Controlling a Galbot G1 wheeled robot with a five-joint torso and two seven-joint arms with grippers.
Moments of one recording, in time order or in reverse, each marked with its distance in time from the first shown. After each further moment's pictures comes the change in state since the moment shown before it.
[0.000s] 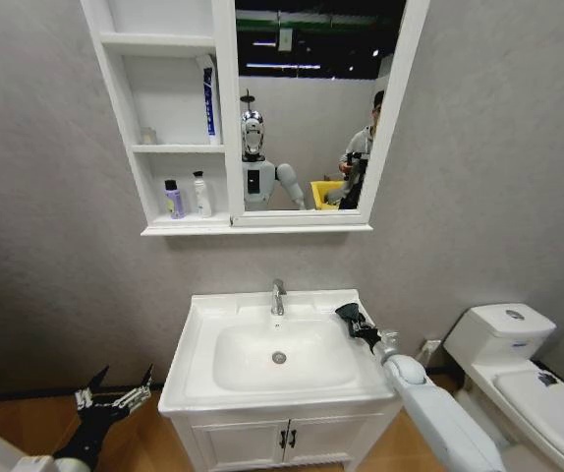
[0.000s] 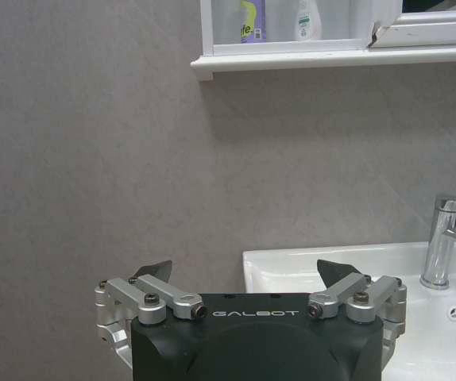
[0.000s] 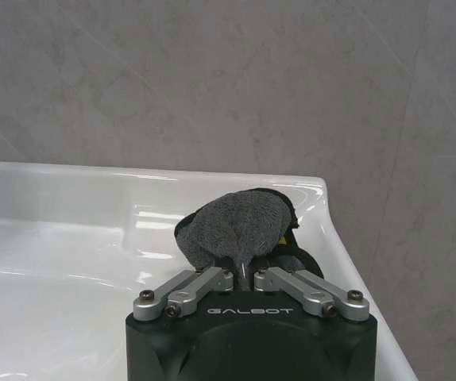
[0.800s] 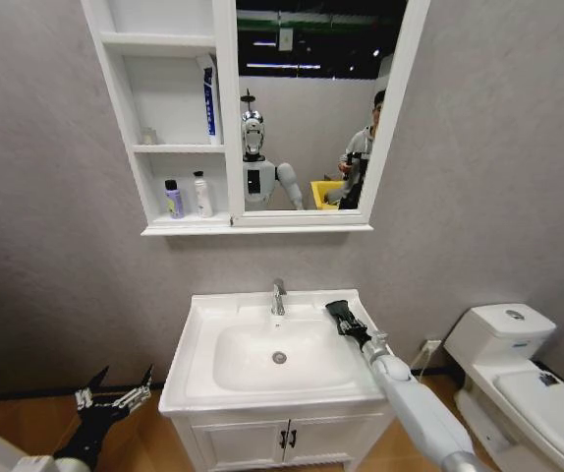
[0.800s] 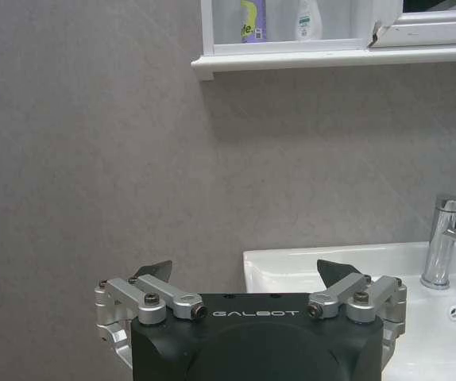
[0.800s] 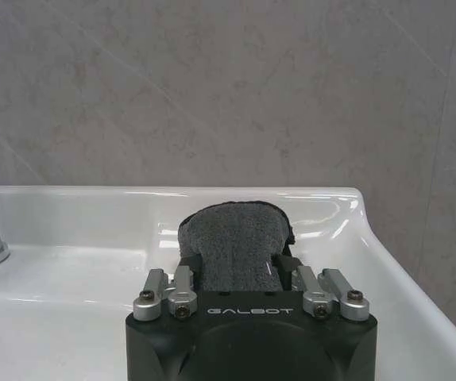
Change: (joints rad) left arm 0.000 0.000 0.000 0.000 0.000 0.000 0.000; right arm 0.063 0.085 0.004 -0.137 -0.016 0.133 -0.054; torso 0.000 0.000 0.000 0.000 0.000
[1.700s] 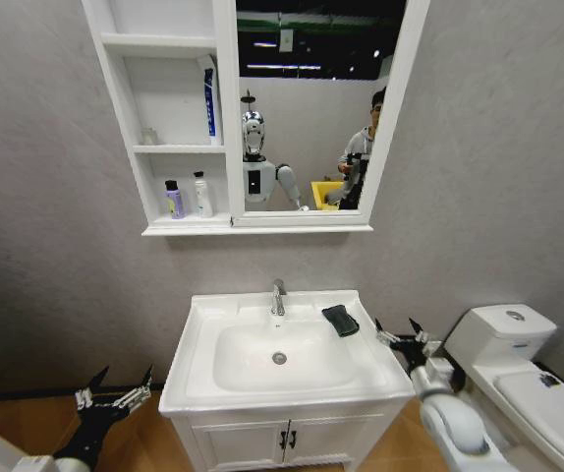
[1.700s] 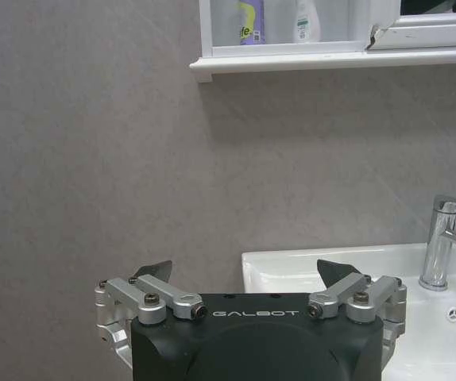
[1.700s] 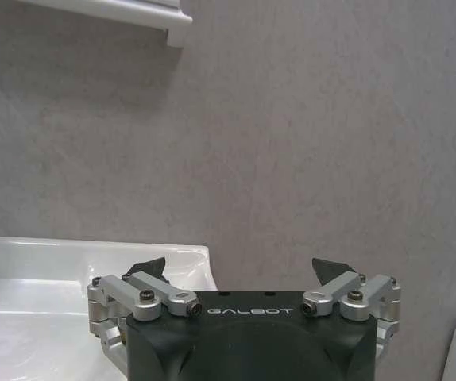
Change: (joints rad) left arm 0.000 0.000 0.000 0.000 0.000 0.000 0.000; right arm -0.880 0.091 0.524 1.096 -0.208 -0.237 0.316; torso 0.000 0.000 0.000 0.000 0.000
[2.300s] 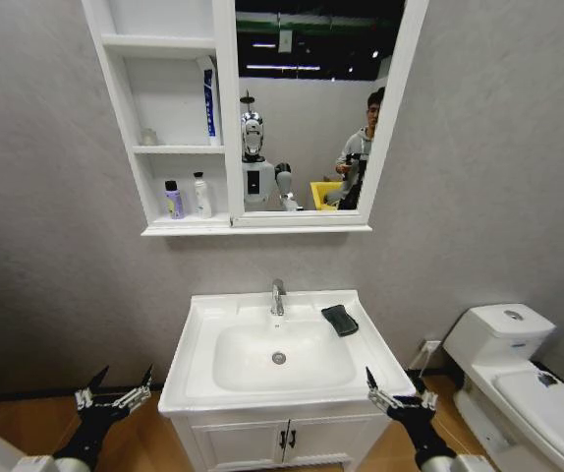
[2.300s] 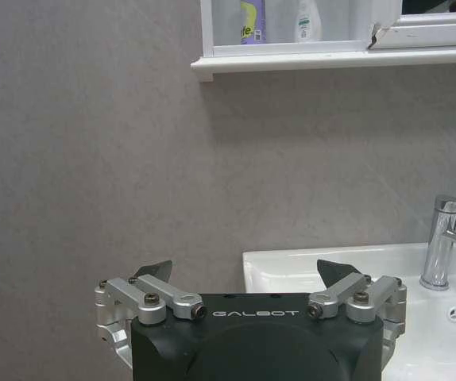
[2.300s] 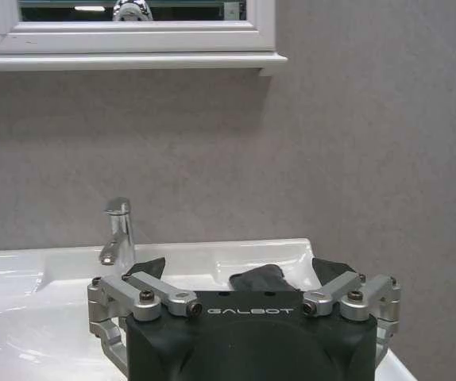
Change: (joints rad) left arm 0.000 0.000 0.000 0.000 0.000 0.000 0.000; right arm -0.329 0.125 -0.142 0.352 -0.056 0.012 -0.020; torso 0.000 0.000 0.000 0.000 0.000
